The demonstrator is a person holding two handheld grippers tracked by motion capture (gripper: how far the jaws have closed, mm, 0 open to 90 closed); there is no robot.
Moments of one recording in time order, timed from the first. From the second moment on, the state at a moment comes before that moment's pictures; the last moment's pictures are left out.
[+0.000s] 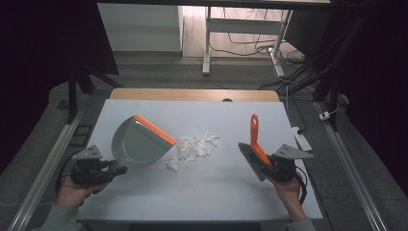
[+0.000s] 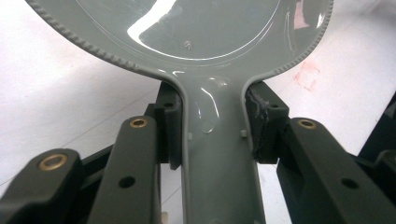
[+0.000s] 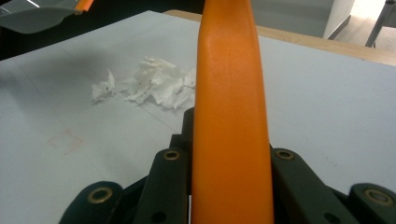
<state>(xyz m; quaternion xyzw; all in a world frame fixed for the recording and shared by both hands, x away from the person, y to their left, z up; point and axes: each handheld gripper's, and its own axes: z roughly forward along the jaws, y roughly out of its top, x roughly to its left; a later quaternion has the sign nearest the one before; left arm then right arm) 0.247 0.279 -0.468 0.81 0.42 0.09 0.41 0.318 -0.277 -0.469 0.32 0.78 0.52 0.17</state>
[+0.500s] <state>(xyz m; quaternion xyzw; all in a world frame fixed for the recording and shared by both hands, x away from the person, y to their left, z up) 0.244 0.271 -0.468 0.83 0.38 0.07 0.39 0.323 -0.271 -0.464 0.31 0.78 0.52 0.17</state>
